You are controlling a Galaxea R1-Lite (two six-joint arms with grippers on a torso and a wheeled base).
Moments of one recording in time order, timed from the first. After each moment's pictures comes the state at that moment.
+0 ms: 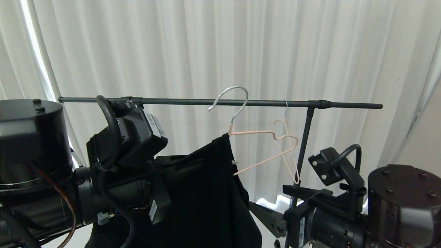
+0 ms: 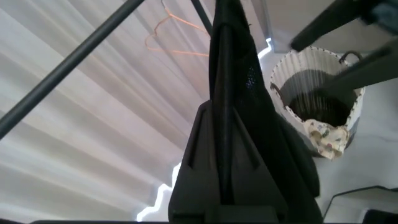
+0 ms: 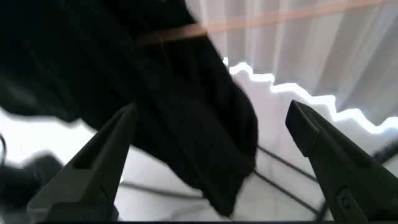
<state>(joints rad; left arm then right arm) -0.65 1.32 -0.69 -0.37 -0.21 0.48 1.07 1.56 -0.57 -0.68 -0.24 0.43</state>
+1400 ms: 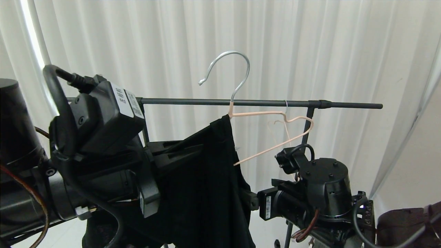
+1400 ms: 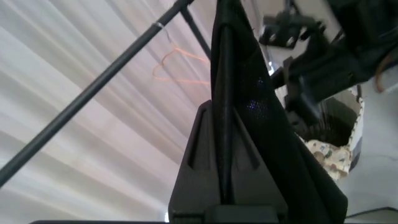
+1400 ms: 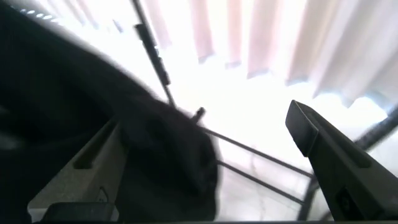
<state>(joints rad) -0.68 1.27 -0.73 -0.38 -0.24 0.49 0.97 1.82 -0.67 -0.76 -0.30 0.44</state>
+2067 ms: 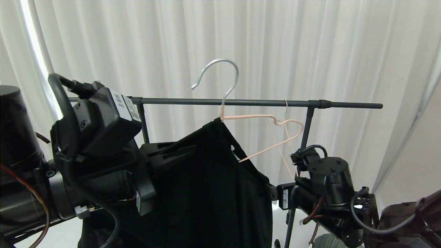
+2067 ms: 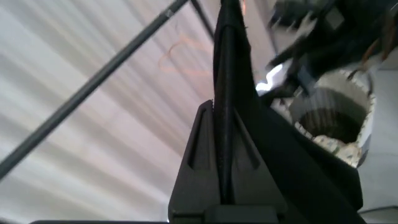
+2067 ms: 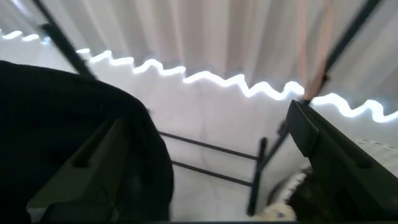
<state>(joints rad) -0.62 1.27 -0.70 -0.39 -0.23 0.50 0.83 1.83 -0.61 -0.76 -0.41 0.37</state>
